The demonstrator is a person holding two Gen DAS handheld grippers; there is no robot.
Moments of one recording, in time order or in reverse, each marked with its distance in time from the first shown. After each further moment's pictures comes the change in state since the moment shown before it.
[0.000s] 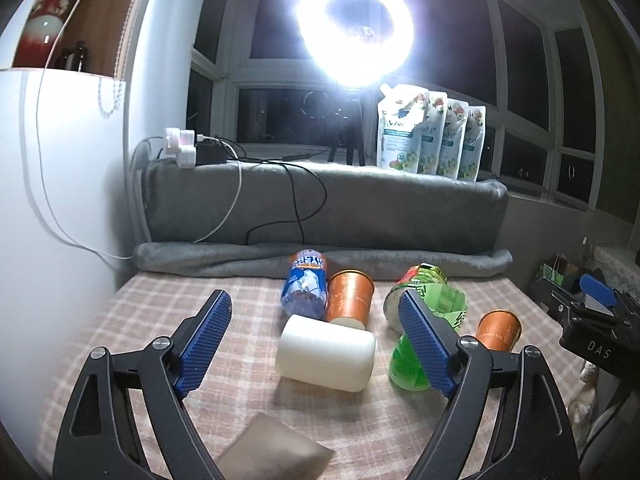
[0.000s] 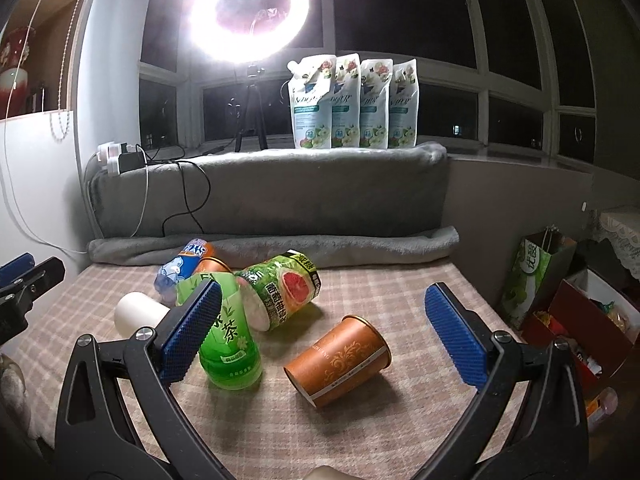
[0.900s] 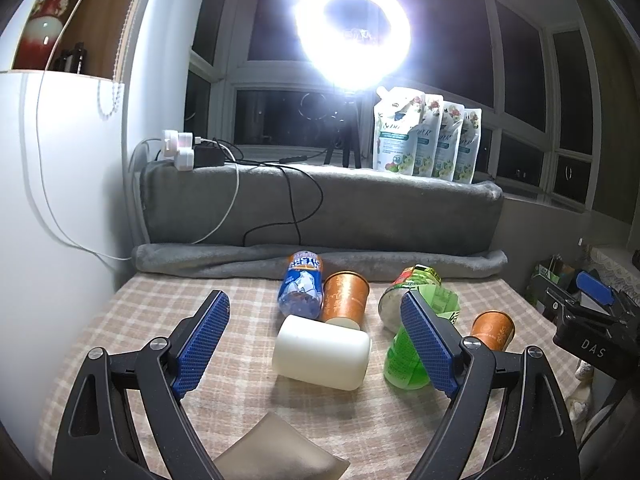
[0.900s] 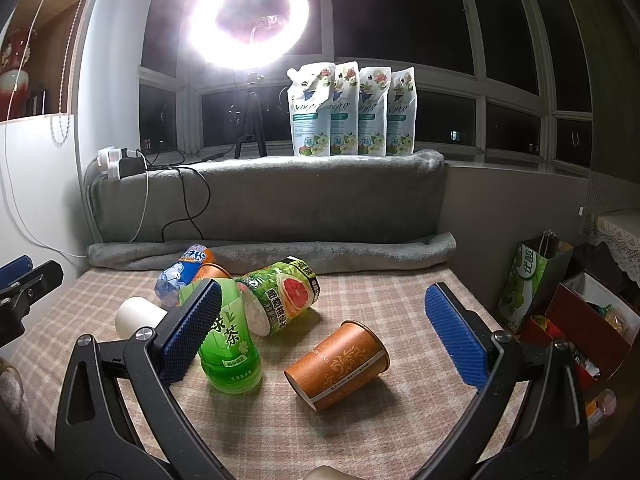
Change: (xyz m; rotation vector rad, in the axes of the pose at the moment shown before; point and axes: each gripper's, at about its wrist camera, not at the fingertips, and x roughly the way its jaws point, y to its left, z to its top) left arm -0.007 -0.003 0.000 0.002 0.001 -0.009; right arm -0.004 0.002 0.002 0.000 -0.016 -0.009
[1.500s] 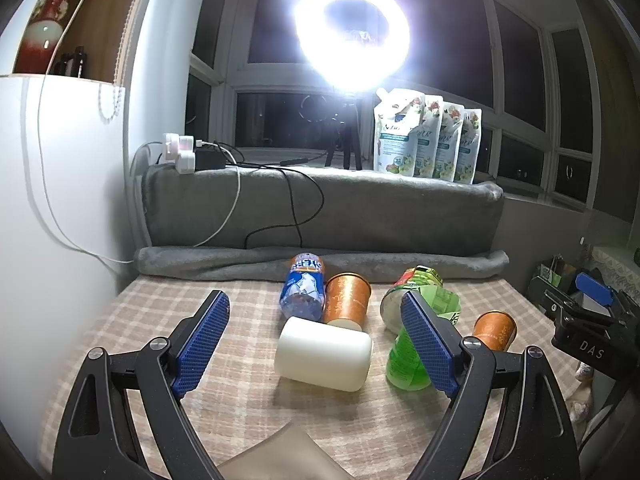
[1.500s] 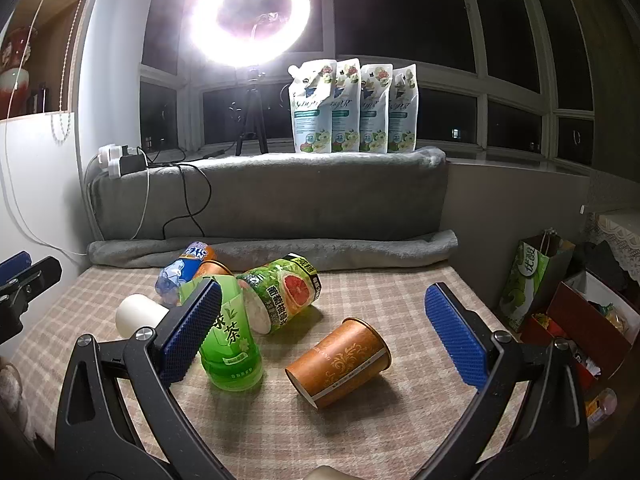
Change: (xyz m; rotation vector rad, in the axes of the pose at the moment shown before) left arm -0.004 -0.003 0.005 0.005 -0.007 0.008; right arm 0.001 0.001 -0.001 -0.001 0.002 0.003
